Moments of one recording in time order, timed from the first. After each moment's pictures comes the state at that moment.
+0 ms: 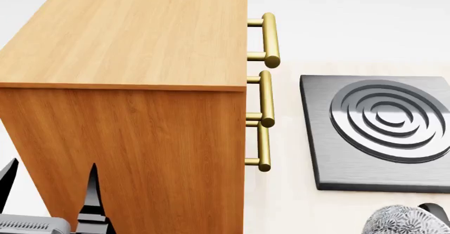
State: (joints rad) left arm -0.09 -0.32 0.31 0.55 -0.20 -0.35 -0.42; right arm -0.05 0.64 0.06 -0.93 0.81 1.13 0.57
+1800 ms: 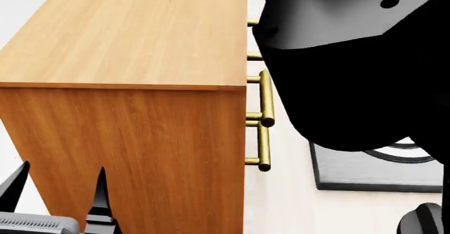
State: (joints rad) left arm -0.11 -0.33 0.34 0.47 -0.22 -0.31 -0.42; right arm 1.72 0.36 -0.42 -0.15 1.62 1.47 1.25
